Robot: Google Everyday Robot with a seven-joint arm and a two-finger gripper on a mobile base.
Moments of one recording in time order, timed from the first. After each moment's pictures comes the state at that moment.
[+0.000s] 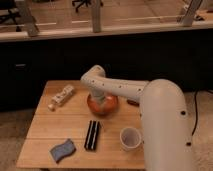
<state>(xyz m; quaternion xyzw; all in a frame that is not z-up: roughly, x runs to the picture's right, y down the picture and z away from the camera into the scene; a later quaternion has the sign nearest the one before) -0.015 0.120 0.893 -0.36 -0.05 -0.31 0.88</state>
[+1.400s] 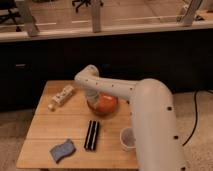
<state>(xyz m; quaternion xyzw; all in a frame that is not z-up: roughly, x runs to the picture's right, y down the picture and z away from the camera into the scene) -0.074 0.117 0.906 -0.35 -0.10 -0.36 0.86</state>
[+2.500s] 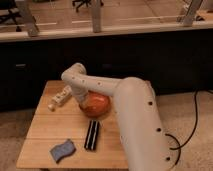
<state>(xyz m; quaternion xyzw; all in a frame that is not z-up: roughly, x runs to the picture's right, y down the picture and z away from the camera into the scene) -0.134 0.112 0.902 -0.34 -0.14 -0.43 0.82</state>
